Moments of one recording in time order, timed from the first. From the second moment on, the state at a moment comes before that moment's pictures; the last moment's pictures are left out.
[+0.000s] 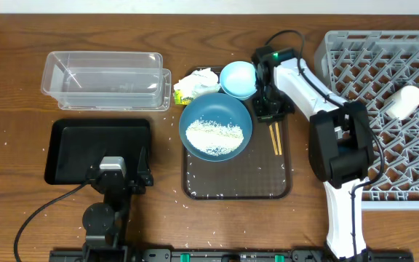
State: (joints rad) left arm -0.03 0.01 0.02 -0.12 0.00 -0.07; right arm 0.34 2.30 1.86 -1.27 -0.01 0.21
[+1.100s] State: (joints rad) left arm -0.03 0.01 0.02 -0.12 0.00 -0.07; right arm -0.10 2.06 1.95 -1.14 0.00 -0.01
